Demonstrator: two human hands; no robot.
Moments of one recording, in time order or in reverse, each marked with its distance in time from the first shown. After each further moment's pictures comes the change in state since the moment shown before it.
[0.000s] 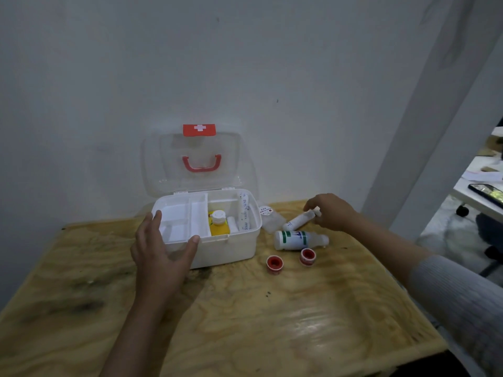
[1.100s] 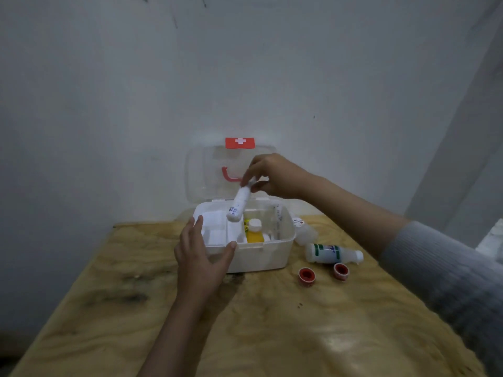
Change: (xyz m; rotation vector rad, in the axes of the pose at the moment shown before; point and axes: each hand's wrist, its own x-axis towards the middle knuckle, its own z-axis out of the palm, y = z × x) left_hand -0.001 0.006 -0.005 0.009 -0.024 -0.002; right_hand 0.032 -0.190 -0.094 0.154 0.166 -0.614
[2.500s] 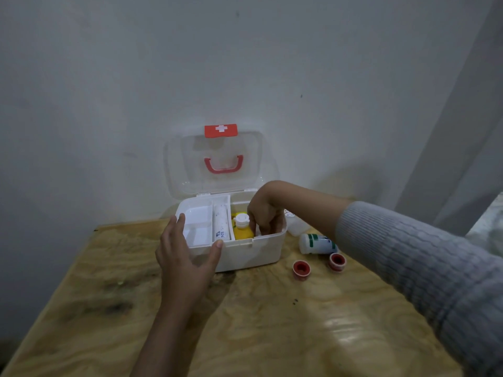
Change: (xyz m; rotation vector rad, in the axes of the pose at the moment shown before) left_hand 0.002 -0.006 0.005 0.017 0.048 0.039; right_hand 0.015 0.025 0.067 0.106 -1.109 0.472
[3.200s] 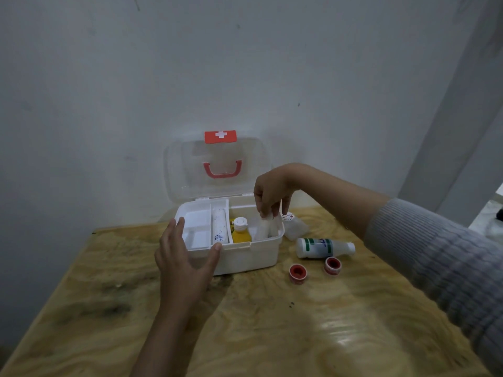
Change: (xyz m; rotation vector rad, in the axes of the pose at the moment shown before) left_hand -0.001 0.002 -0.002 -0.029 -0.013 0.004; right_hand -0.049 0.018 -0.022 0.182 0.305 -0.040
